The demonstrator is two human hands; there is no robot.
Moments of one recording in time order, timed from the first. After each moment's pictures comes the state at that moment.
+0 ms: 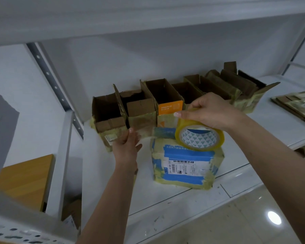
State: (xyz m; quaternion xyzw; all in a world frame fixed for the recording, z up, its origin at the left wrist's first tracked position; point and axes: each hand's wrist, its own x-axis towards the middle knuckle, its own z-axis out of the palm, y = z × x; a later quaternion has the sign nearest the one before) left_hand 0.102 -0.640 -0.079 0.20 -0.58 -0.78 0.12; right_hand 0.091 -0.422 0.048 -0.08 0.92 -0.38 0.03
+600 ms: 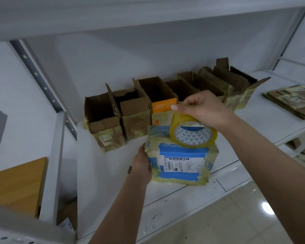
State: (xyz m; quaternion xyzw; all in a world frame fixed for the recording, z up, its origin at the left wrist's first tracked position) left_hand 0.106 -0.598 -0.123 0.28 -0.48 -0.82 -0.12; right_hand 0.093 -0.423 0.038 -0.08 0.86 -0.50 0.00
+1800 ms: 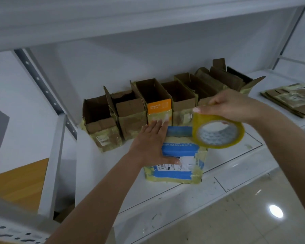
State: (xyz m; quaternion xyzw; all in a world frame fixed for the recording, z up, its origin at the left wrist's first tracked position) left_hand 0.098 -0.587 -0.057 -0.26 -0.97 -0.01 -0.02; right_hand 0.102 -0.340 0.054 -0.11 0.93 -0.34 0.03
